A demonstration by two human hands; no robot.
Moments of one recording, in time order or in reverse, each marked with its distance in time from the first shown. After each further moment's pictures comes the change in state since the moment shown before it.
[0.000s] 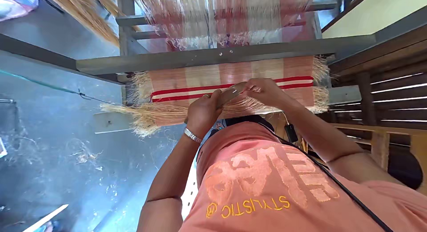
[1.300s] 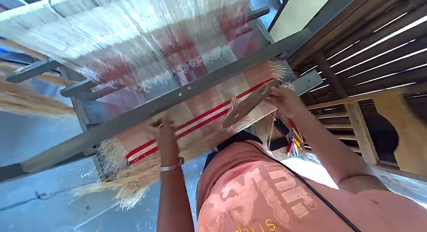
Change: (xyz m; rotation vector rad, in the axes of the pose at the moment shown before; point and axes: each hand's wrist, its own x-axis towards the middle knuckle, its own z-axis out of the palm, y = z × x) left_hand 0.083 -0.042 0.019 -1.136 0.350 -0.267; right_hand -0.110 0.084 -0.054 1.012 0.820 0.556
